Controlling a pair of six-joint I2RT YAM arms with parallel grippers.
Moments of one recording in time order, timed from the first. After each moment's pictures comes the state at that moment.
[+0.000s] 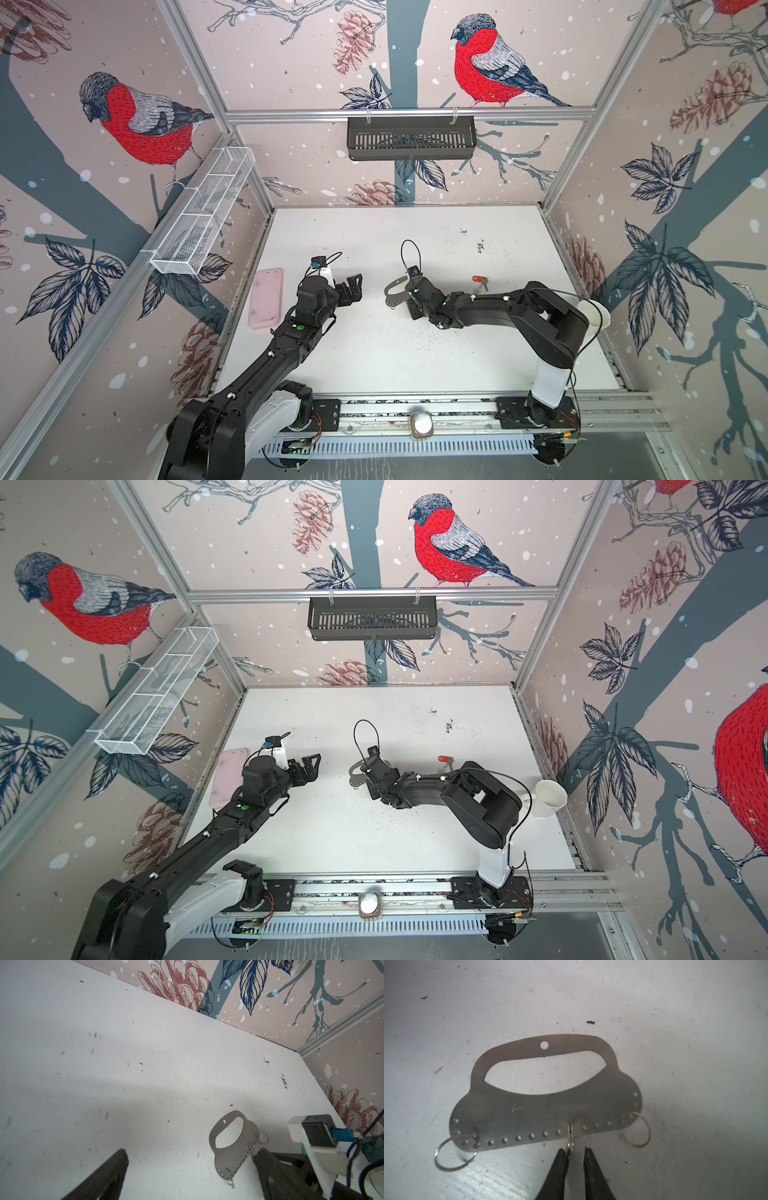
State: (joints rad) left arm -0.31 0.99 0.43 0.14 0.06 -0.47; right arm 0.90 1.85 0.94 0.01 0.29 0.34
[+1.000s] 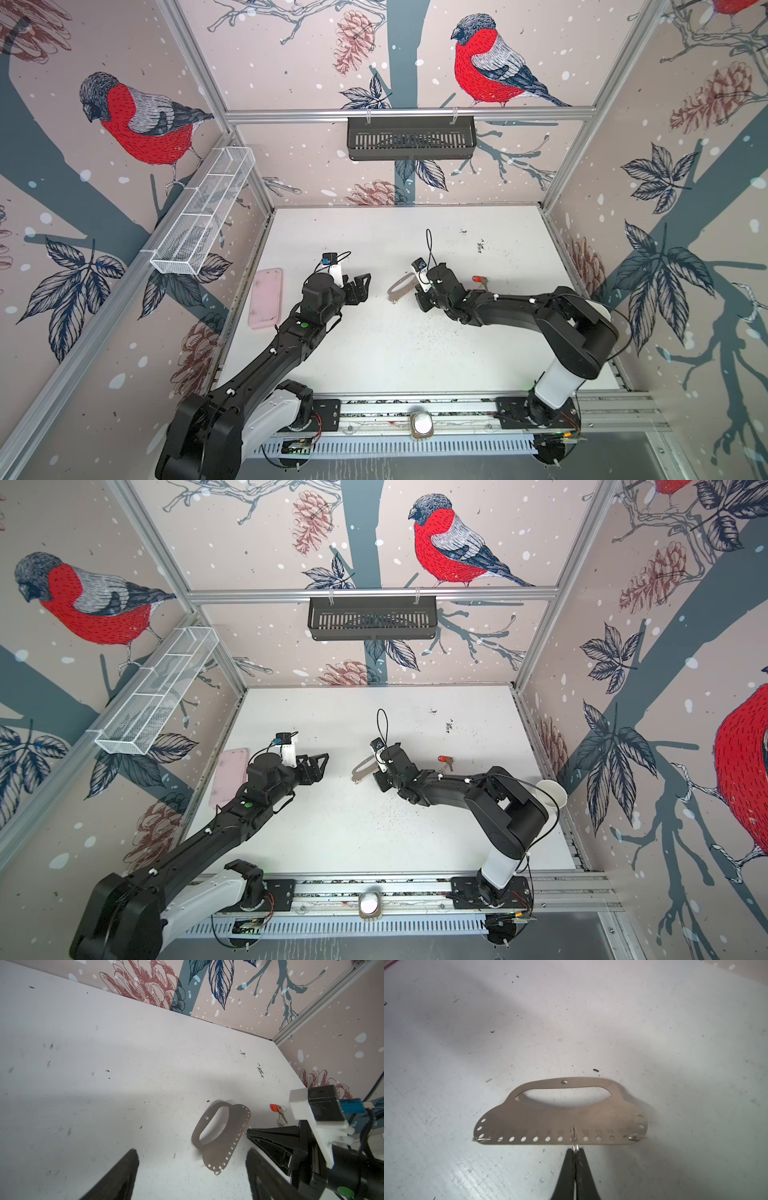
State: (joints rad) left arm -0.39 1.01 0.46 0.17 0.11 -0.42; right arm 0.79 1.68 0.81 0.21 0.05 0.03
